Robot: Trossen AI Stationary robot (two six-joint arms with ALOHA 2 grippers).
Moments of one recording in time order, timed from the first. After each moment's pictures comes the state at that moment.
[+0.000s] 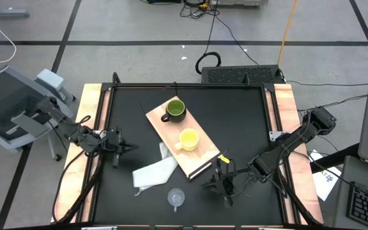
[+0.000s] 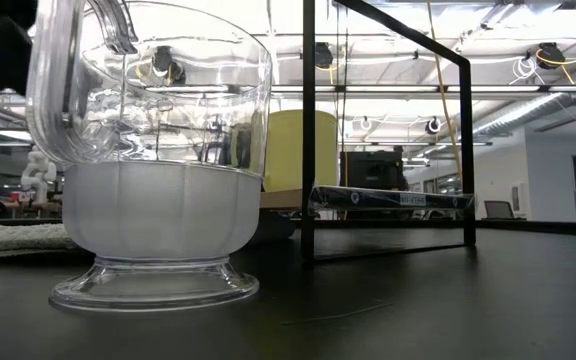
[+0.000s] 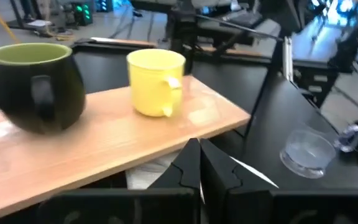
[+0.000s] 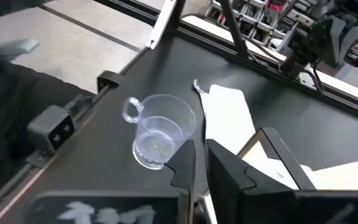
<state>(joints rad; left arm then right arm) -0.64 0.30 0.17 -0.12 -0.63 -0.26 0.64 1.50 0.94 0.09 0.39 -0.08</state>
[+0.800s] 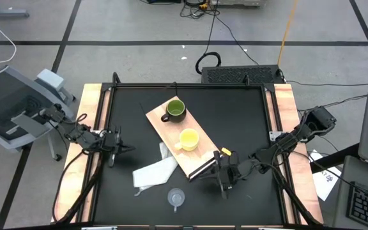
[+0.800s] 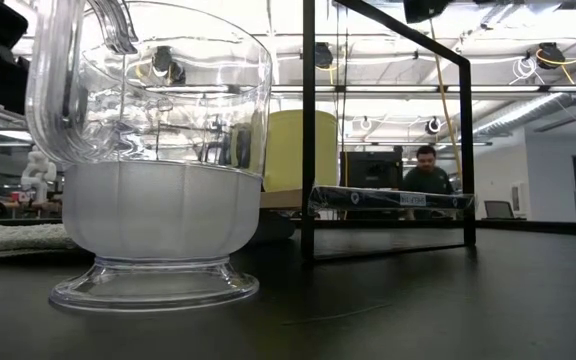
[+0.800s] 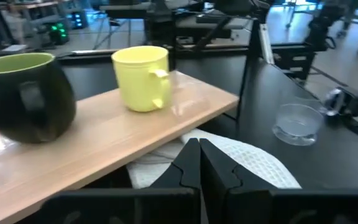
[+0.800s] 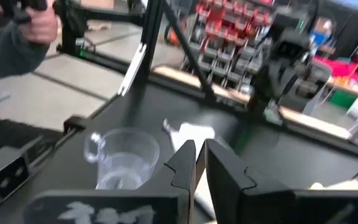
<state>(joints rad) -0.61 0.03 0.11 -0.30 -0.49 -0.09 0.56 1.50 0.68 0.64 0.39 -0.18</state>
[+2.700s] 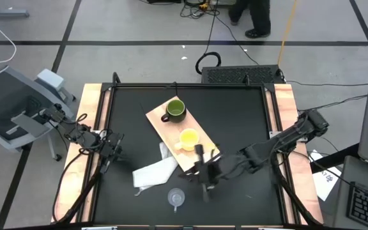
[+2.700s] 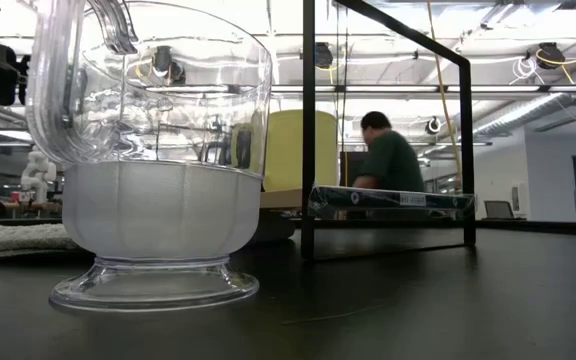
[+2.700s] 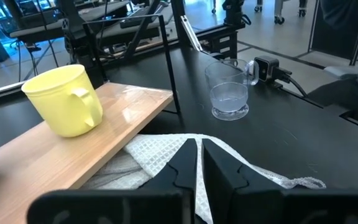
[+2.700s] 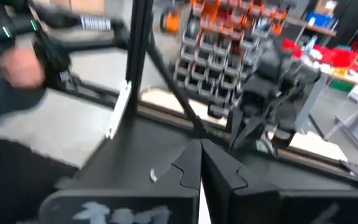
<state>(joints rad) -0.61 0.03 0.11 -0.31 -0.22 0.12 0.49 1.61 1.37 0.00 0.34 -0.13</state>
